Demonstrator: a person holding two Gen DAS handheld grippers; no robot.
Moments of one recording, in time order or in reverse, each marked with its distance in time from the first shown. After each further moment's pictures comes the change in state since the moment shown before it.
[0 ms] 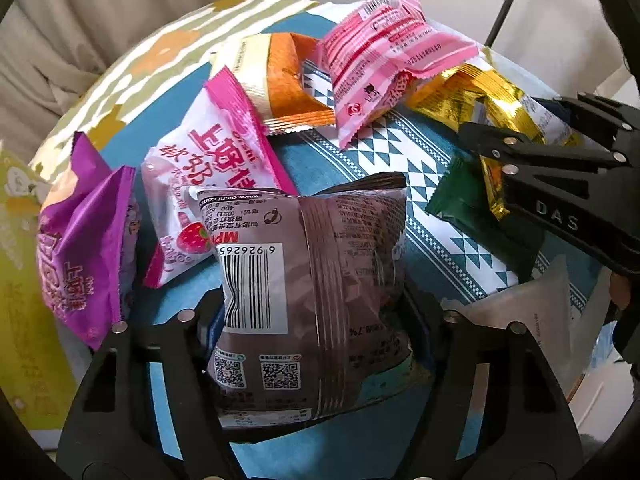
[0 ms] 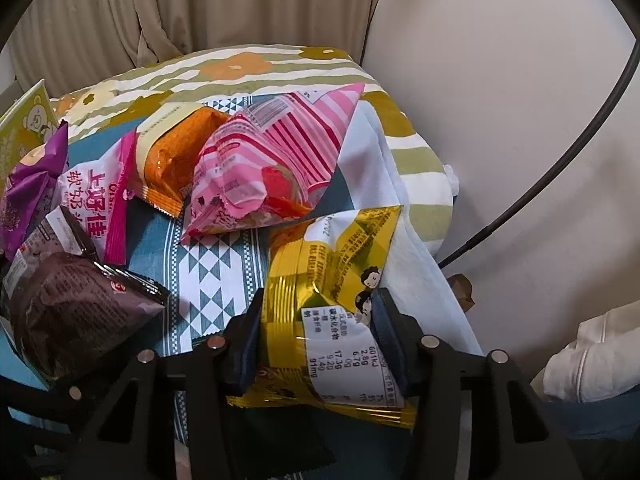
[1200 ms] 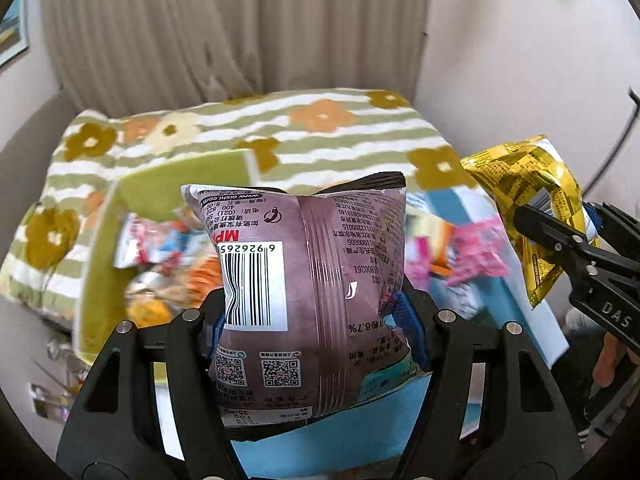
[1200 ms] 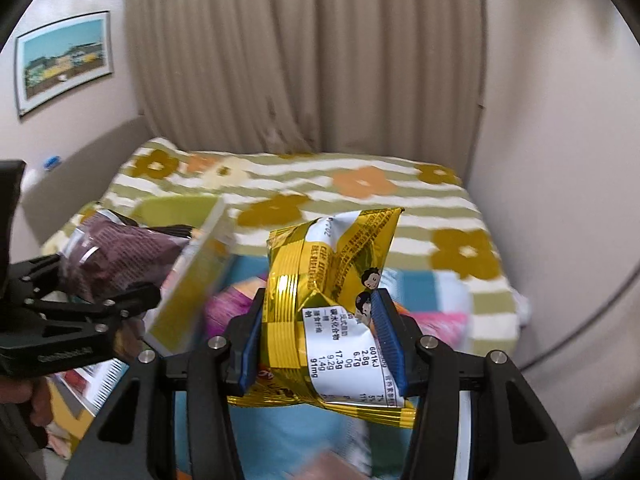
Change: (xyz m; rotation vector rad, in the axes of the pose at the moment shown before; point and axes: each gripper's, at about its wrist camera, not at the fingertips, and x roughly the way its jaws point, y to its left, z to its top) left arm -0.234 0.143 -0.044 -0.507 -0.307 0.215; right arm -0.199 0.081 0.081 -0.189 -0.325 0.382
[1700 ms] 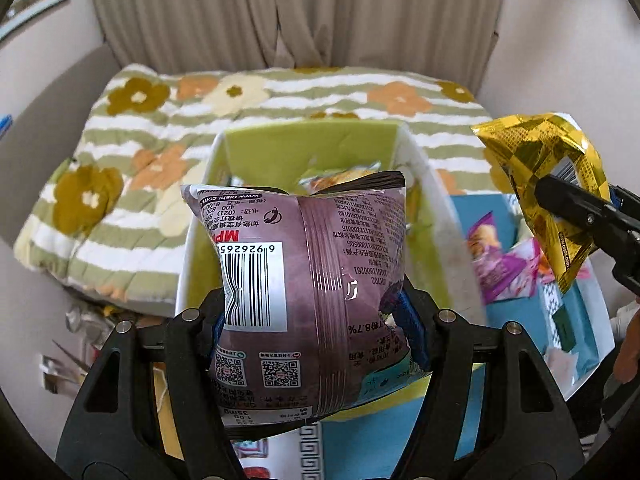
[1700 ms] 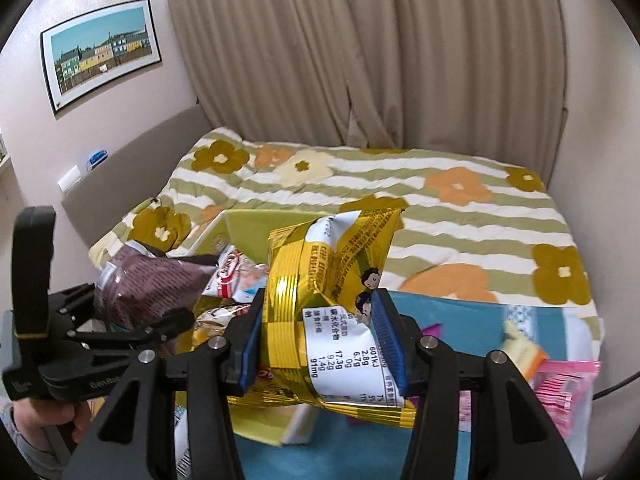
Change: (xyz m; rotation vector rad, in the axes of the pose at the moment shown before) left arm 0.035 0.177 -0.012 -0.107 0.099 0.078; right arm 0.096 0.148 0.051 -0.022 0.066 0.203
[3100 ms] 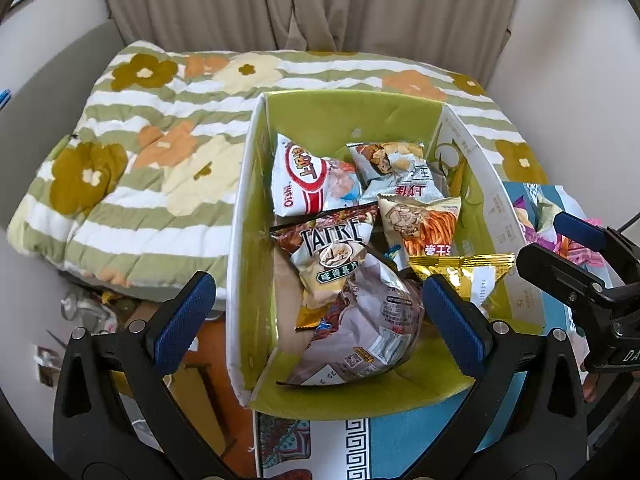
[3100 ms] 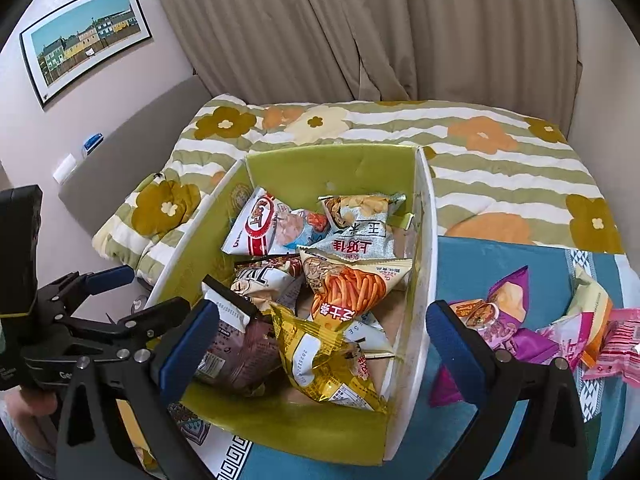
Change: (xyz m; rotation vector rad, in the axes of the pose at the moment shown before) left arm 0.016 0.056 -0.018 -0.024 0.033 -0.020; right arm 0.063 0.044 -0.028 0.075 0.113 0.030
